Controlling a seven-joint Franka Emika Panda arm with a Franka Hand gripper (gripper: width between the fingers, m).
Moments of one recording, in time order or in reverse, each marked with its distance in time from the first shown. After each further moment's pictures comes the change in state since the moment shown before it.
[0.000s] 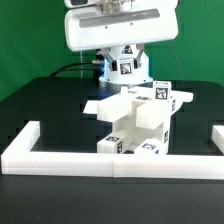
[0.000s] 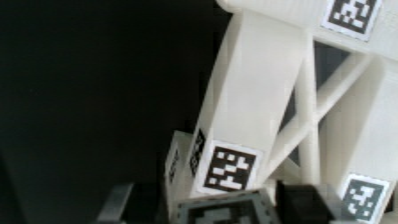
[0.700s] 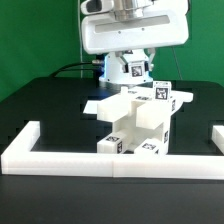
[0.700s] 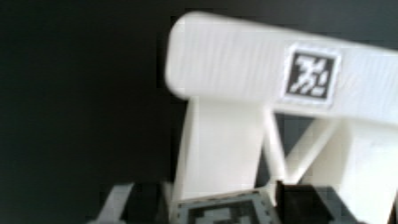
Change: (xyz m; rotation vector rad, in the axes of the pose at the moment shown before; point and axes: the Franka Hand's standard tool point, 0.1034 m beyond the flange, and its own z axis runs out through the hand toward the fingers) arm -0.028 -0.015 0.011 0.006 -0.005 0.099
